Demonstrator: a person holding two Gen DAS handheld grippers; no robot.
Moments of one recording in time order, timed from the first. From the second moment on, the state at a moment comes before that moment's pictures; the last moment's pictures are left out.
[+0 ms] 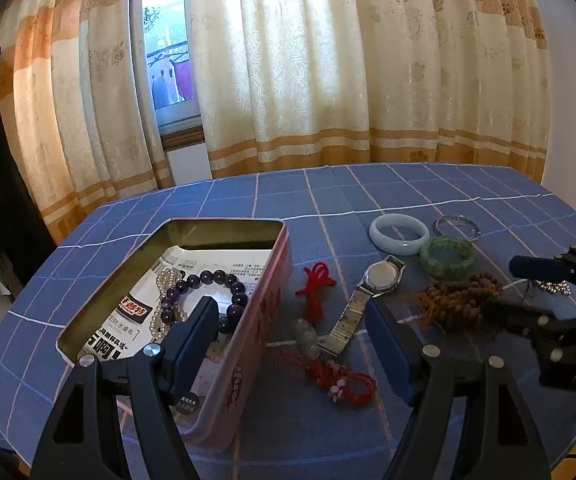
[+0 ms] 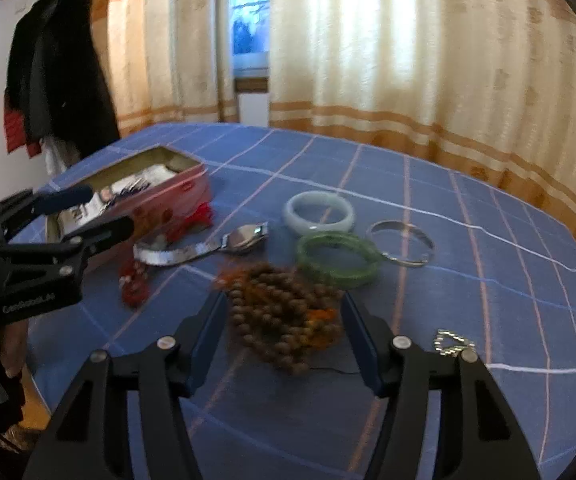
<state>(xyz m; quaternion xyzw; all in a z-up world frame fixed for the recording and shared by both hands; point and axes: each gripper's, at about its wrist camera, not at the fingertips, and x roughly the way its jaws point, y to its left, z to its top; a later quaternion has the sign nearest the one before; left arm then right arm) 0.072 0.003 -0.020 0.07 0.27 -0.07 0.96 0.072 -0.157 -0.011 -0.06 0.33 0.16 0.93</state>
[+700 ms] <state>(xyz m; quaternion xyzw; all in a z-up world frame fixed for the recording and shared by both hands) 0.098 -0.028 -0.019 0.10 0.28 -0.13 0.94 0.083 -0.166 -0.013 -0.08 0.35 0.12 0.93</state>
